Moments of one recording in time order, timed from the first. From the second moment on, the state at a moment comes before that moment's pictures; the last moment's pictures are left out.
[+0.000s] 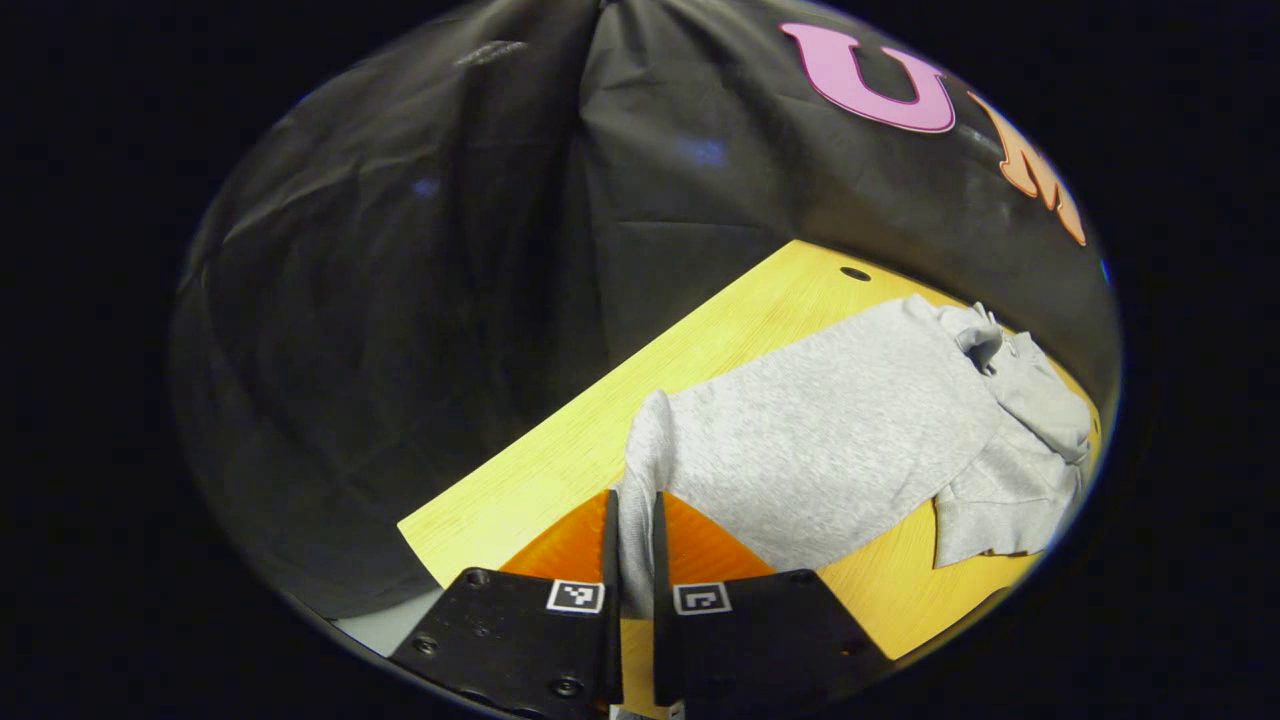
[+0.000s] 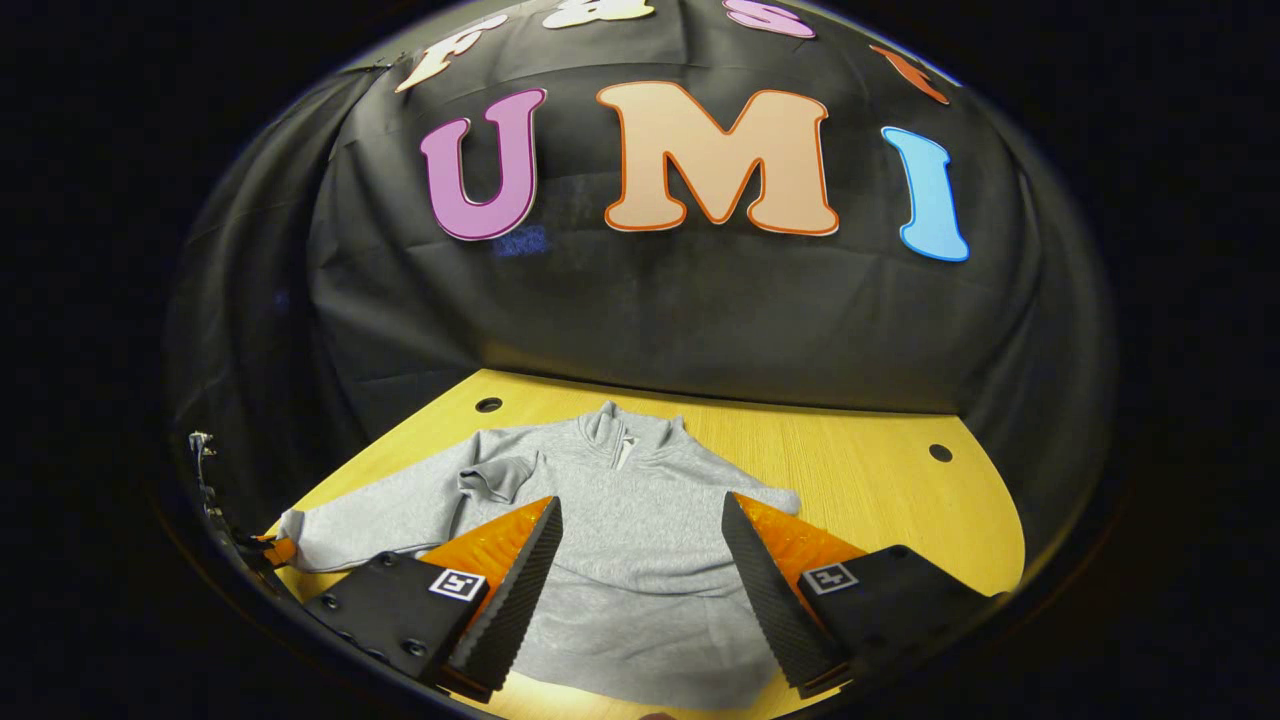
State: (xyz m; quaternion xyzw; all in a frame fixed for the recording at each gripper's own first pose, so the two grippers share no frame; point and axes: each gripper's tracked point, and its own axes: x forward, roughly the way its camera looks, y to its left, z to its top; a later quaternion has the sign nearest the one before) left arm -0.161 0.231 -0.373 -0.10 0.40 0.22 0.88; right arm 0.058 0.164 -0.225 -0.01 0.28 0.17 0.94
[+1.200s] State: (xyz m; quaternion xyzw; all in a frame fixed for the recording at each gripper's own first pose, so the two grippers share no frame) left arm 0.018 0.160 -0.251 -0.12 0.32 0.11 0.93; right arm 0.013 0.050 -0.246 0.01 0.31 0.10 0.95
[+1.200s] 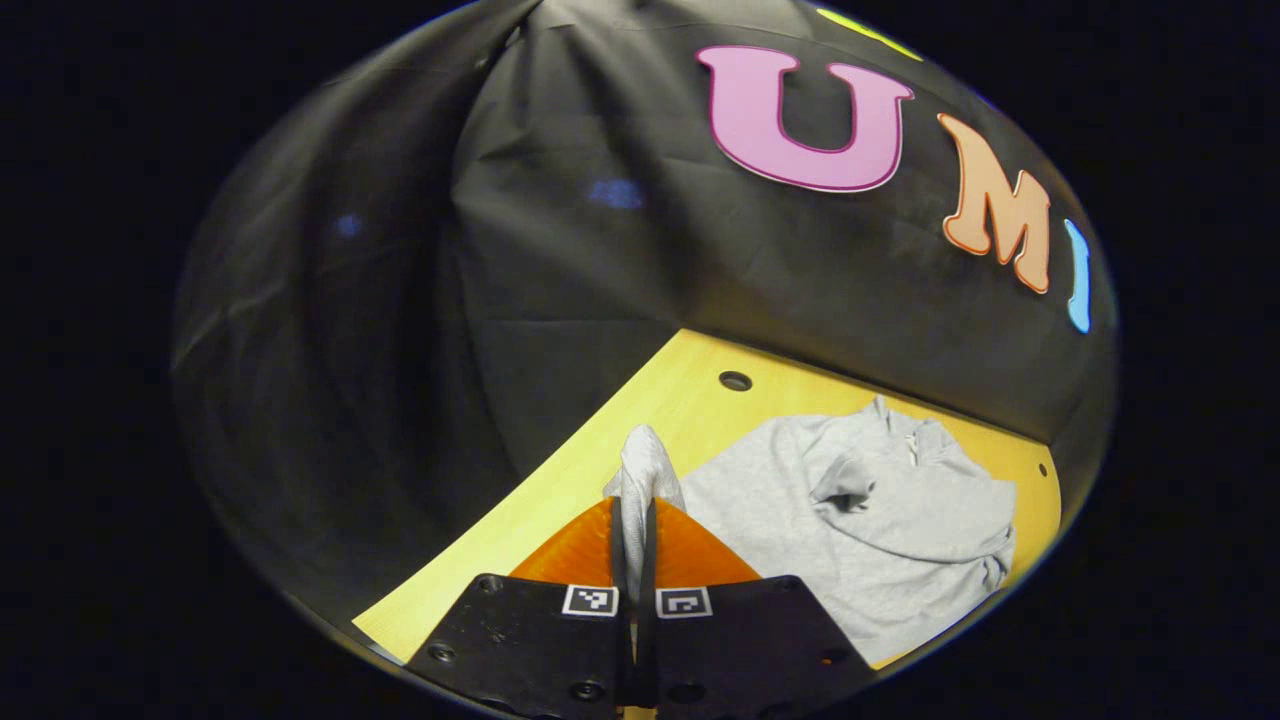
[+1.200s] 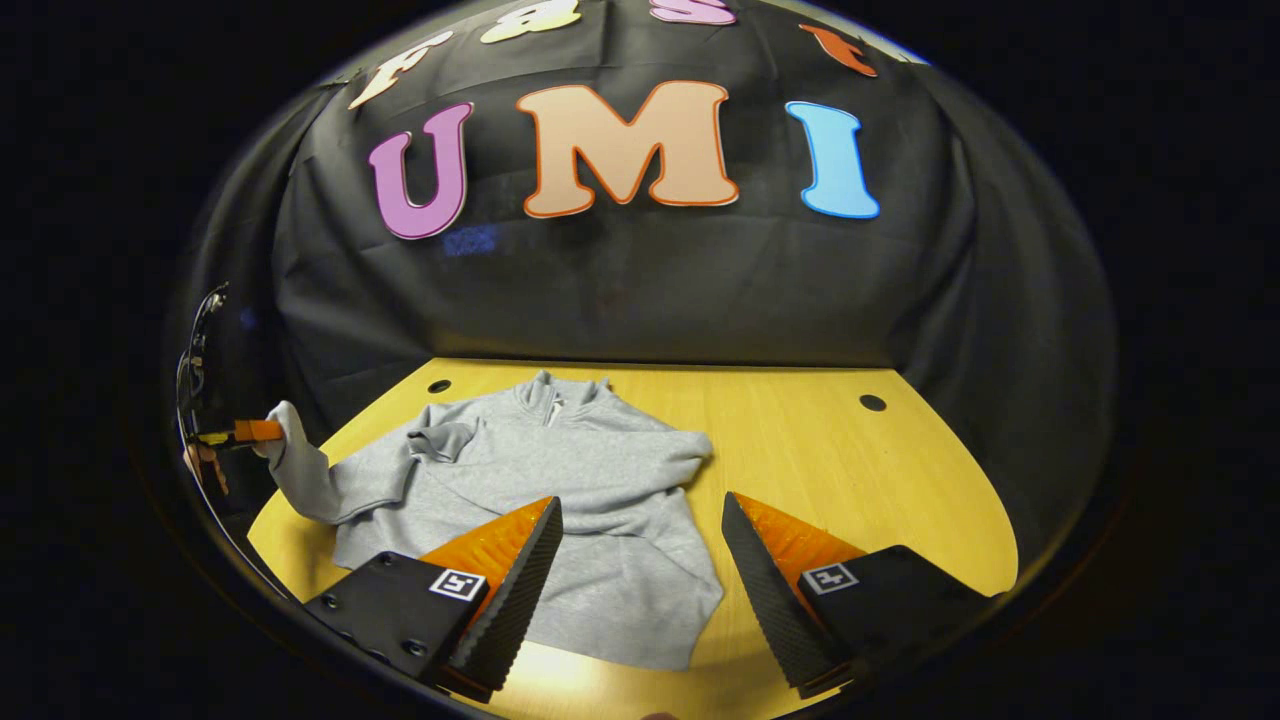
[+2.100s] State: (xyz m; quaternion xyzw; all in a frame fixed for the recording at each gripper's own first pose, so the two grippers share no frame) left arm 0.127 -0.065 -0.186 -0.07 0.27 -0.08 0.96; right arm -0.035 -0.083 -0.256 0.04 0.32 -0.01 0.95
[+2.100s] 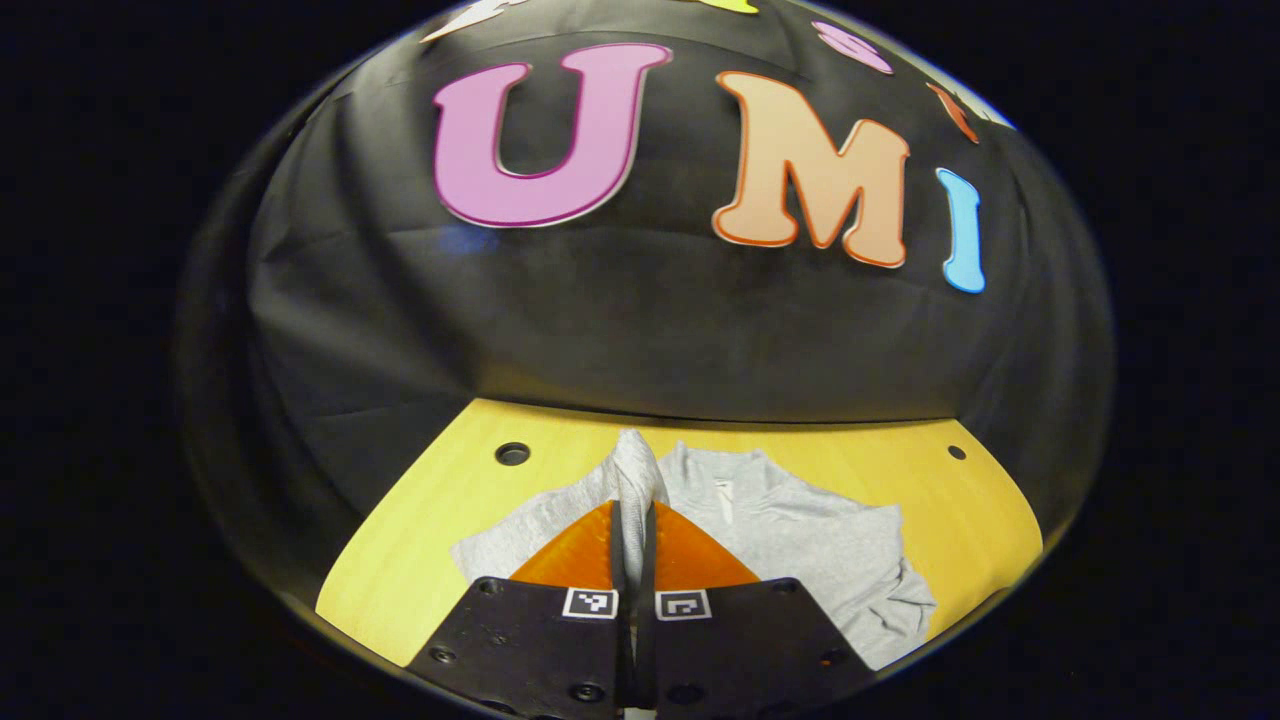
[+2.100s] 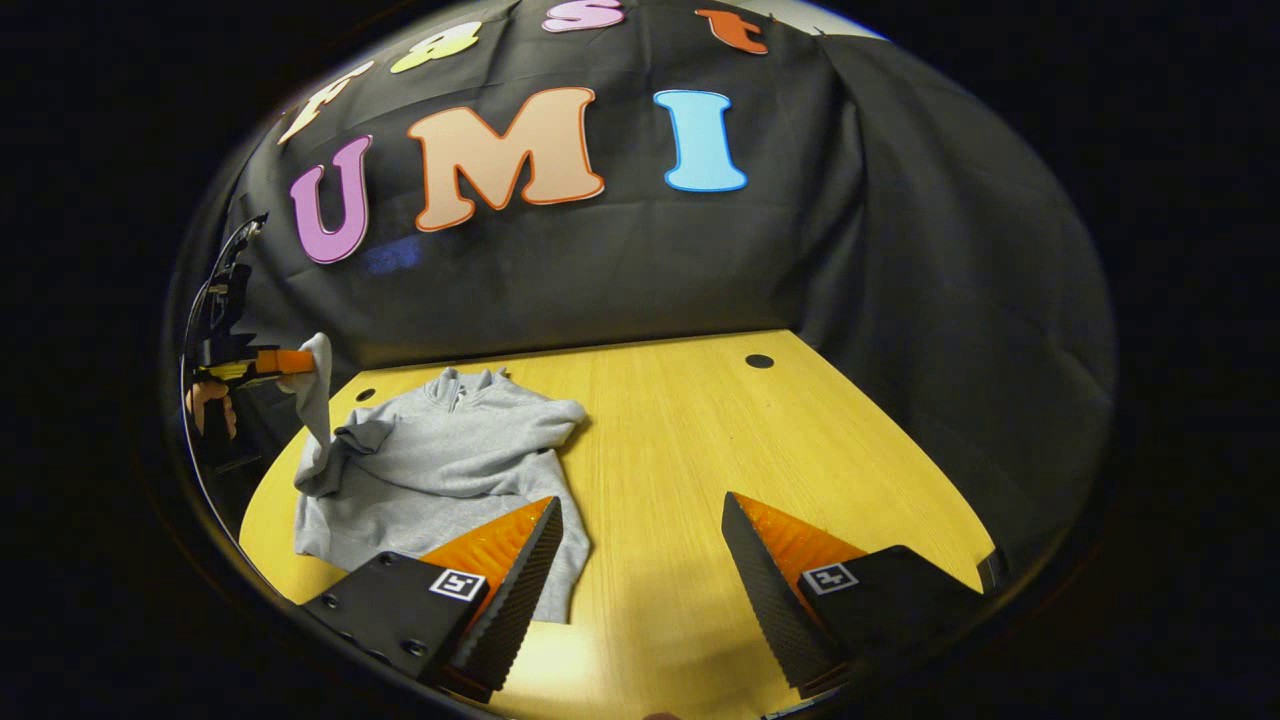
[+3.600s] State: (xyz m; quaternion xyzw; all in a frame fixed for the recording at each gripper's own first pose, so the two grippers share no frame) left arm 0.113 -0.304 -0.246 -0.03 0.33 -0.20 0.92; right arm -0.090 -0.171 -0.280 0.04 0.35 -0.05 0.94
